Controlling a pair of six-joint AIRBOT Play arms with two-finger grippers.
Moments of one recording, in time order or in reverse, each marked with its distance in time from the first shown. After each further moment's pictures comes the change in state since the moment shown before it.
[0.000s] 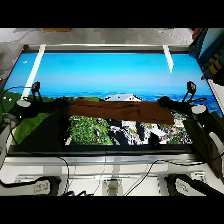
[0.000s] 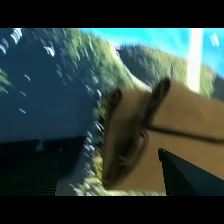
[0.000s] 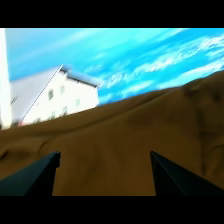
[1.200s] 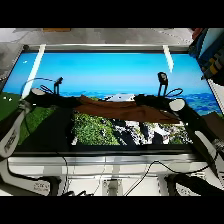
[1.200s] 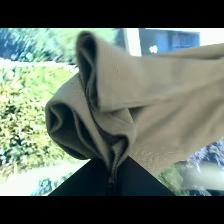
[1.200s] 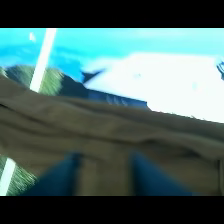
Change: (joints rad) left arm -0.139 -0.119 0.233 -0.040 -0.288 0.030; right arm 0.433 -0.009 0.100 -0.010 -0.127 0.012
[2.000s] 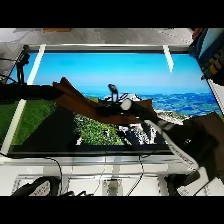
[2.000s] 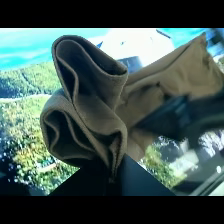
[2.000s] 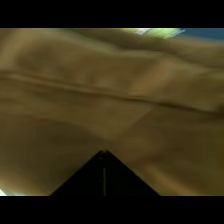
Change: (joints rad) left arm 0.099 0.455 0.003 0.037 -0.177 0.001; right arm 0.388 -0.554 0.454 0.023 0.141 0.299
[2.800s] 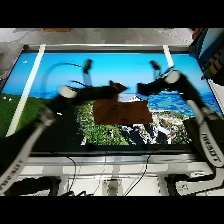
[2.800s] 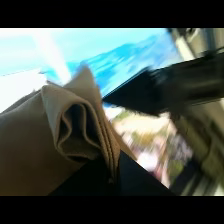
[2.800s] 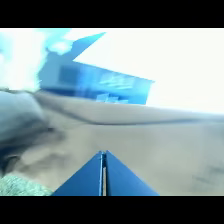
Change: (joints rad) left arm -0.712 -0.303 0.001 -0.372 0.699 0.000; right arm -0.551 0.214 0.108 -0.319 0.449 0.036
